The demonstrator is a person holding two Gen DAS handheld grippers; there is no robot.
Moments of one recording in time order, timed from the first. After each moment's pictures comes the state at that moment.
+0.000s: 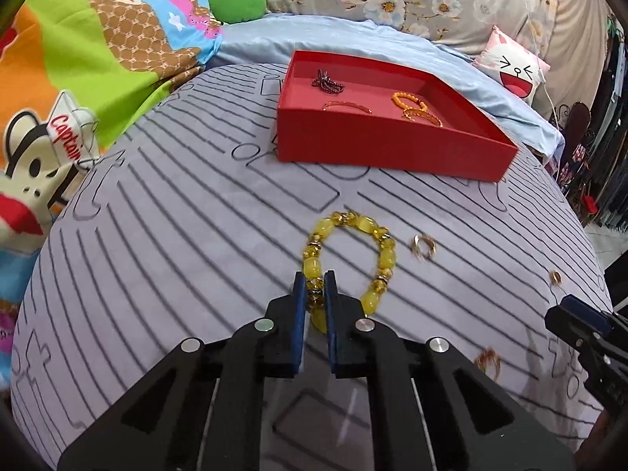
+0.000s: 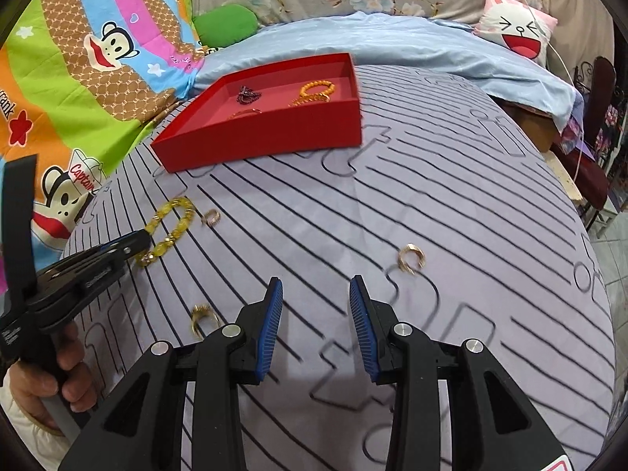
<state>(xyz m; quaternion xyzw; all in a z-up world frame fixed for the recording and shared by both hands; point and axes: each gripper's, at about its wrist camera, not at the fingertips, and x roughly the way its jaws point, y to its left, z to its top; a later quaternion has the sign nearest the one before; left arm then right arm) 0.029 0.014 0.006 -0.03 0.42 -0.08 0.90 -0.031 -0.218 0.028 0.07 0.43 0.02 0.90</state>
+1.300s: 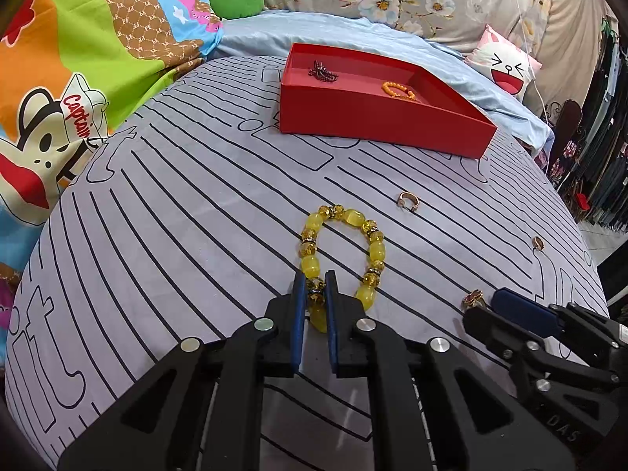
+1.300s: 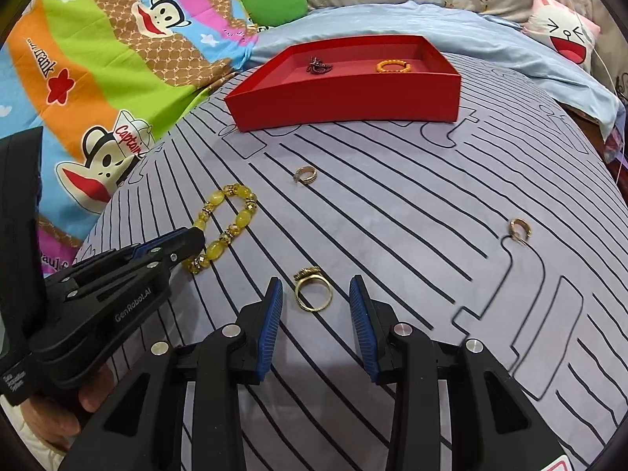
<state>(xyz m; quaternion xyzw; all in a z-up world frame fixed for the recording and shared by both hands) -0.004 0.022 0.002 -0.03 0.42 -0.09 0.90 -0.033 -0.153 0.014 0.05 0.45 0.10 0.89</state>
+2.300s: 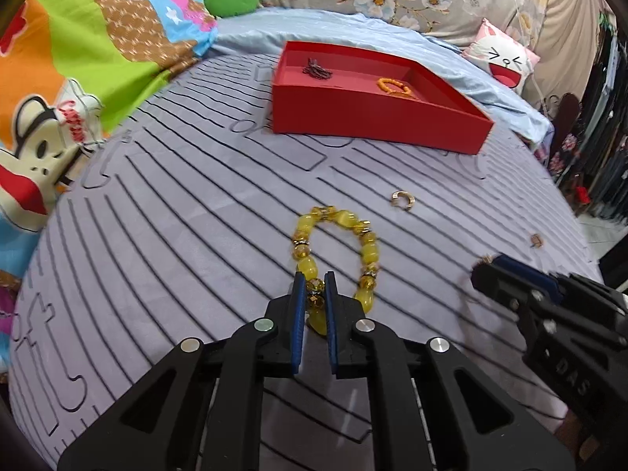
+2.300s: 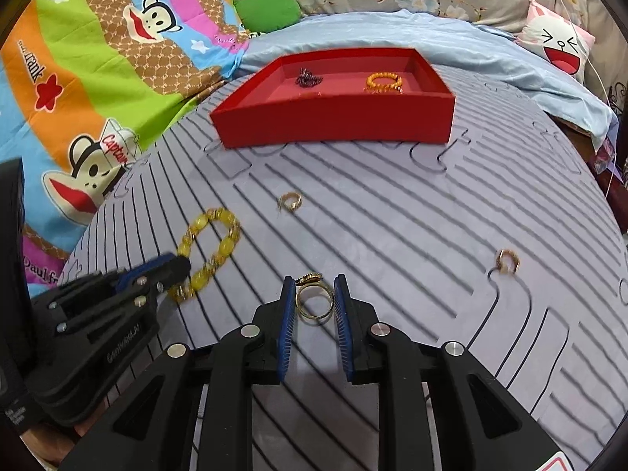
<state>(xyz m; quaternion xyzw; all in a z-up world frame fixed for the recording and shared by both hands) 0.002 0.016 0.007 -0.04 0.44 -0.11 0.89 -0.015 -0.161 0.027 0.05 0.43 0.08 0.90</state>
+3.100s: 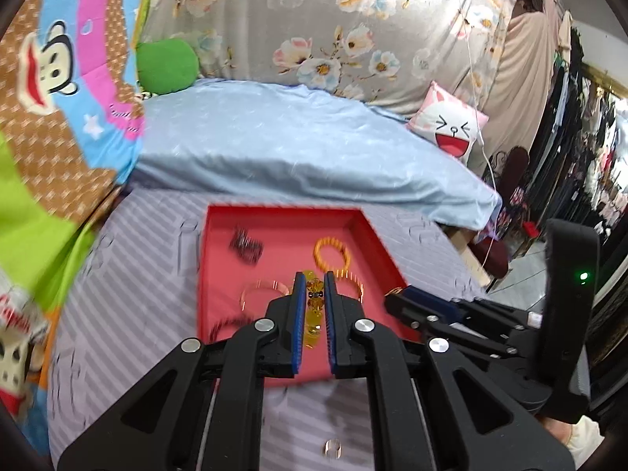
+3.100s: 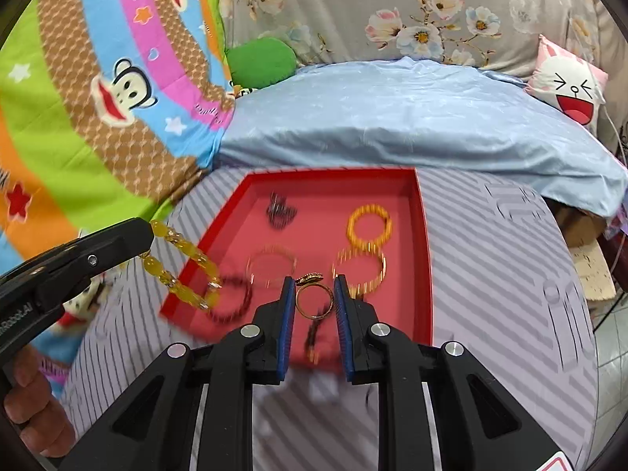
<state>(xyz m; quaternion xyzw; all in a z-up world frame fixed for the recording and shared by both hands) 0.164 -0.014 0.141 -0.06 0.33 -0.21 0.92 0.167 -0.202 0.110 0.05 0.38 0.09 0.92</state>
